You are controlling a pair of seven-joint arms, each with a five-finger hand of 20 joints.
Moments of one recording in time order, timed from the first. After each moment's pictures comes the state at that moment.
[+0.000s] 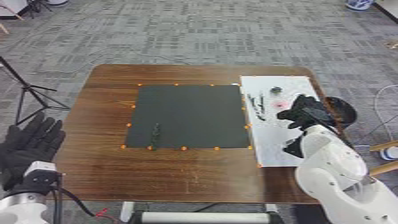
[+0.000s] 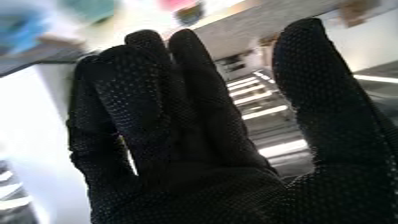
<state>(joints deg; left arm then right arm) 136.7 -55.4 -104.8 -121.7 10.7 16.9 29.4 -94.5 -50.6 73.0 -121.0 -128.3 -7.4 52.4</state>
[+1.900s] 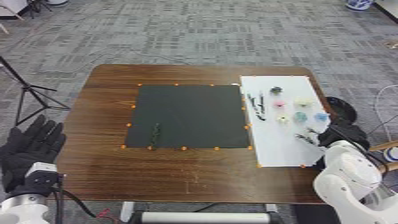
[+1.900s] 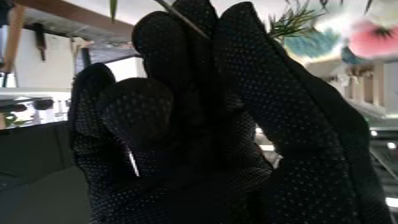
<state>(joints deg) 136.7 -56.0 -104.3 -122.1 10.0 18.2 29.2 -101.9 -49.9 80.2 -116.9 -130.6 -10.3 60.5</state>
